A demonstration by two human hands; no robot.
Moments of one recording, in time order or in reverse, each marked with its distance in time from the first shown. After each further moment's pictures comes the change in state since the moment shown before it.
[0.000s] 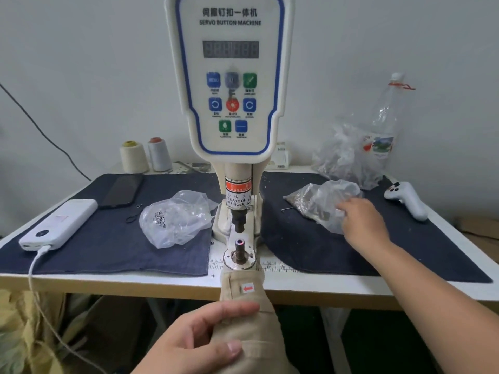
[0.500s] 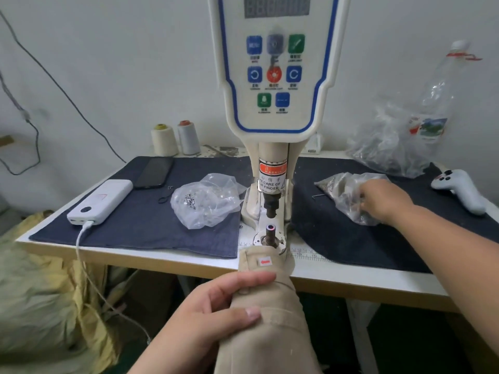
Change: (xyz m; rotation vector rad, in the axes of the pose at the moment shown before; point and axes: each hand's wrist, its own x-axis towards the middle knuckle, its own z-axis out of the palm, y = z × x) left_hand -0.006 0.012 -0.002 -0.145 0.153 -0.002; right_hand 0.048 -0.020 0.005 -0.138 -0.336 -0.046
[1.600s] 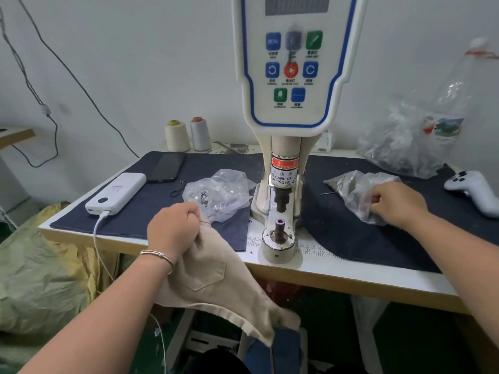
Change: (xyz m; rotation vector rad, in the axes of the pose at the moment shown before) left_hand 0.083 0.014 -0.125 1.247 0.894 0.043; right_hand -0.006 0.013 0.015 0.119 0.083 -0.010
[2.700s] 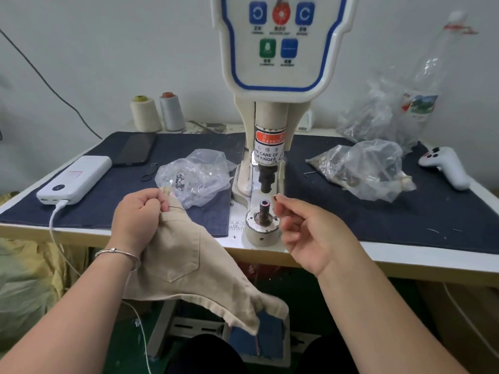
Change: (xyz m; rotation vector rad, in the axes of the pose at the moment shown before) left_hand 0.010 -0.038 0.017 -0.417 0.074 0.012; right_hand -0.132 -0.142 0.013 1.870 -0.381 0.544
